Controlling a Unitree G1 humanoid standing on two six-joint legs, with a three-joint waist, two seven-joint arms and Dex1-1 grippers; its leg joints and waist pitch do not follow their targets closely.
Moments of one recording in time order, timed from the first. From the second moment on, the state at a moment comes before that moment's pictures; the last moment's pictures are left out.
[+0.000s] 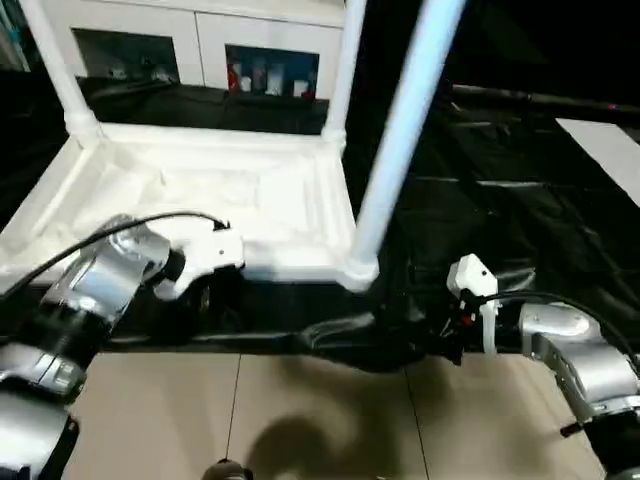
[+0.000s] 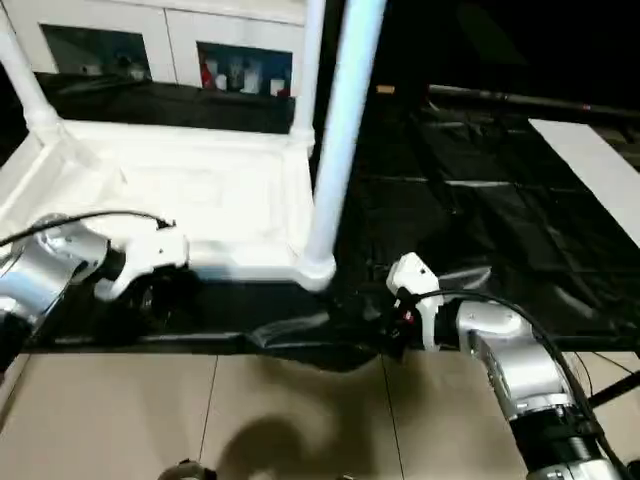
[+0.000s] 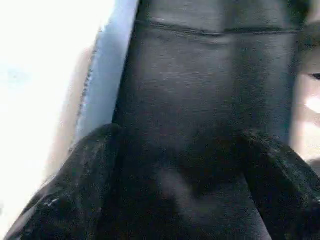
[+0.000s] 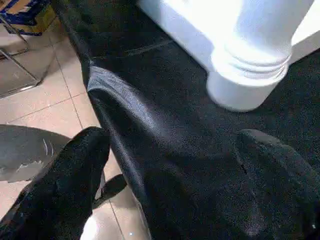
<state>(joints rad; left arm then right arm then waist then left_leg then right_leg) -0.72 0.63 -0.37 0.58 0.17 0.21 -1.23 -0.28 -0.51 0.13 0.25 0.22 0.25 1.09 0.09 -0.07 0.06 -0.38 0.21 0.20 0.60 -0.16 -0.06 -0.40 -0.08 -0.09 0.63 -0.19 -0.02</state>
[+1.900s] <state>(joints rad) -0.19 0.18 0.18 0.00 -0.03 0.17 -0.21 -0.23 -0.10 -0.04 0.16 0.14 0.15 0.32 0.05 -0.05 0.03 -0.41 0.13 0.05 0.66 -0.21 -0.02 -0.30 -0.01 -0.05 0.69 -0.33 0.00</state>
